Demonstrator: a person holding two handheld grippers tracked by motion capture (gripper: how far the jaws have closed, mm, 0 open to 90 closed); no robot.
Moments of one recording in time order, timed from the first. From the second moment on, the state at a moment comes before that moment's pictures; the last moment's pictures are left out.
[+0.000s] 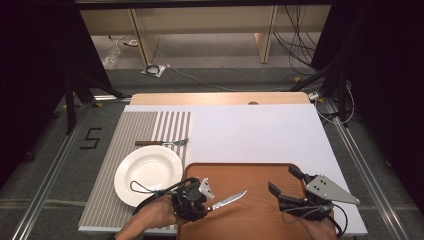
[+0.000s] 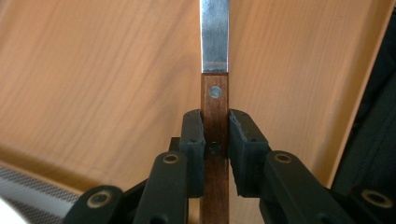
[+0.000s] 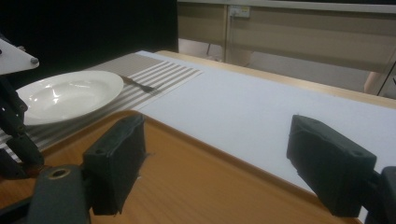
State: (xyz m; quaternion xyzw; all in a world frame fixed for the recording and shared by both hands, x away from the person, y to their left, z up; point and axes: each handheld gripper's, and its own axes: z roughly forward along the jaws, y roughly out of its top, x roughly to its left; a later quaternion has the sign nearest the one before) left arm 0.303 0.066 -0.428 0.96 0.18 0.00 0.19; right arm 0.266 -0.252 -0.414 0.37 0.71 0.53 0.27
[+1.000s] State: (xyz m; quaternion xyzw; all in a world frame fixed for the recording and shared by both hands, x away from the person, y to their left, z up) left arm 0.287 0.048 -0.452 0.98 0.17 -0.04 0.13; right arm 0.266 -0.252 -0.414 0.37 0.71 0.54 0.27
